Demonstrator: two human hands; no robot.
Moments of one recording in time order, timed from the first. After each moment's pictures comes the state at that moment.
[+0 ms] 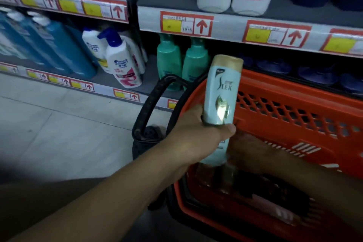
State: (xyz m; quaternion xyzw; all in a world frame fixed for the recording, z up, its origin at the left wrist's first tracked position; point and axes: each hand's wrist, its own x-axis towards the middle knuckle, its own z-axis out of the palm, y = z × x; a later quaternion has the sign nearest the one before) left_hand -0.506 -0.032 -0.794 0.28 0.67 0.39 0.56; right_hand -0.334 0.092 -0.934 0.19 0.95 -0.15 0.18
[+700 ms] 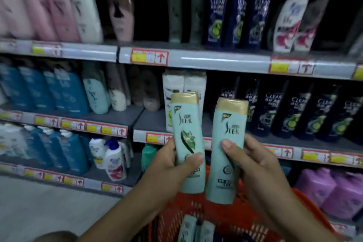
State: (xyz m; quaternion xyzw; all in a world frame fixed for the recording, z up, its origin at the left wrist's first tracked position) left_hand -0.475 -0.056 -0.641 0.43 0.53 0.58 0.45; right_hand -0.299 0.006 -0.623 0.30 0.58 -0.61 -0.45
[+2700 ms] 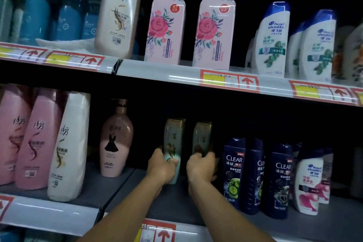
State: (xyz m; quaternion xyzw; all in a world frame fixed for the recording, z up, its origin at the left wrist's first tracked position) left_hand -0.668 0.247 -0.420 0.42 0.66 0.60 0.17; right_hand -0.582 0.286 -0.412 0.55 0.49 -0.33 -0.59
